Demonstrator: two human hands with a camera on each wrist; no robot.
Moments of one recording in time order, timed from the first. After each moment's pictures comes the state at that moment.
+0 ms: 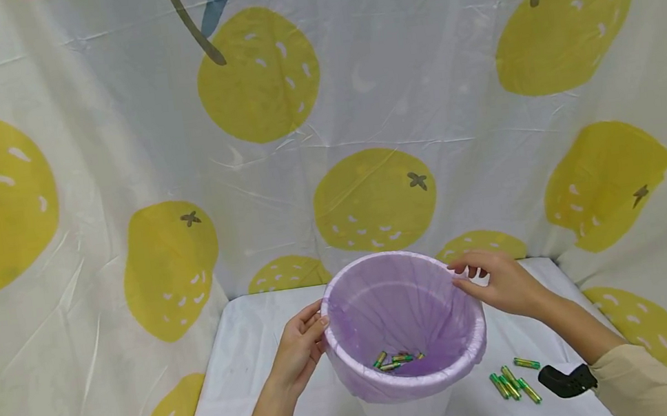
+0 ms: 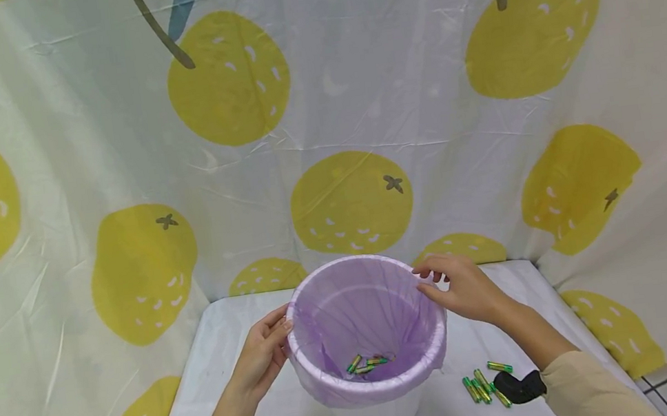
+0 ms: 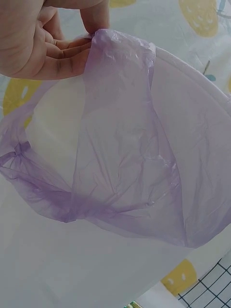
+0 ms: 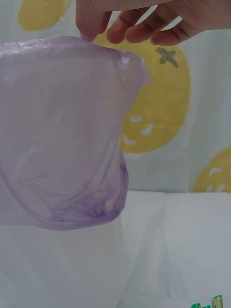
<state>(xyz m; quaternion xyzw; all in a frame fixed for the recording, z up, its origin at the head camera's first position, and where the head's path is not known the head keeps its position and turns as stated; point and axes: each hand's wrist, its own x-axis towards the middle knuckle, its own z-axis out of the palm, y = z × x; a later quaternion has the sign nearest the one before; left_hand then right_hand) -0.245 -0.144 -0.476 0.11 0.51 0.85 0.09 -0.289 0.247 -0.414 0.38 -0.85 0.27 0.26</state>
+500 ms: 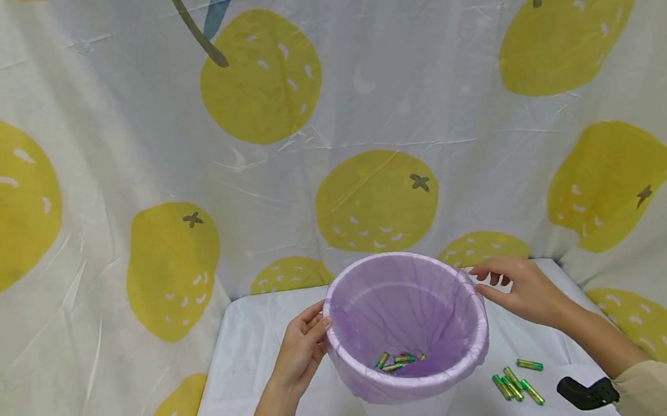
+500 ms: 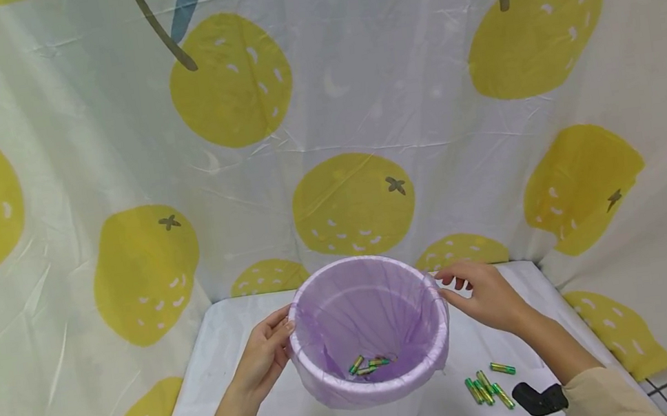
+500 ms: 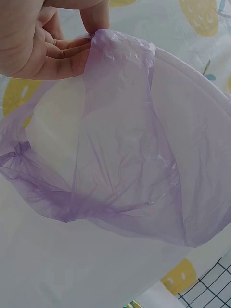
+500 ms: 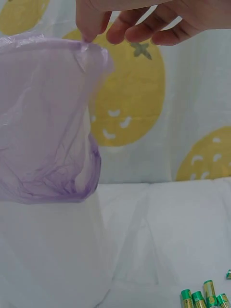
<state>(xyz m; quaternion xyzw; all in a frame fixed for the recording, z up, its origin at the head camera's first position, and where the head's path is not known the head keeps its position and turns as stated) -0.247 -0.144 -0.476 0.12 0.51 0.85 0.09 -0.281 0.275 -0.430 0.34 -0.87 0.26 0.27</state>
